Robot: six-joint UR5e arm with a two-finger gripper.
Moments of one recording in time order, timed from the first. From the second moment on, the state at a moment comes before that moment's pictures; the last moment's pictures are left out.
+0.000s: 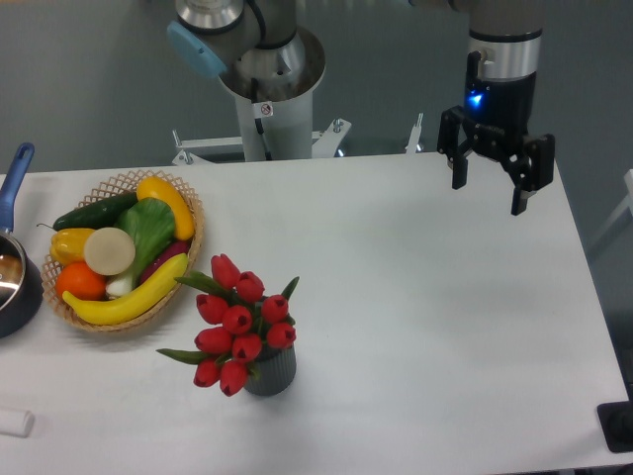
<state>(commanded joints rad) 2.84 -1.64 -1.69 -0.99 1.27 1.67</state>
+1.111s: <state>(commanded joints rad) 2.78 -1.65 -1.75 -0.89 1.09 1.27</state>
